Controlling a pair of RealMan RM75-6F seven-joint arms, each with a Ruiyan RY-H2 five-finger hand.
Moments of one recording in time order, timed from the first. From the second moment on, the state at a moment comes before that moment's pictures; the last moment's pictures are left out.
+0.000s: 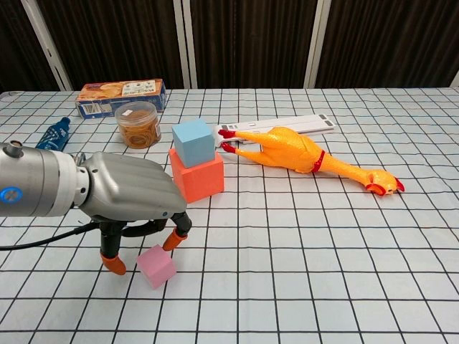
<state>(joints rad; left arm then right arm) -1.21 -1.37 0.20 -1.90 0.81 0.82 0.83 0.19 -1.02 0.01 -1.73 -0.87 1.07 -0.22</state>
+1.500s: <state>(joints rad) -1.24 -1.42 0.21 -1.89 0.77 0.85 0.89 0.20 -1.01 0.01 -1.73 -0.91 1.03 -0.17</state>
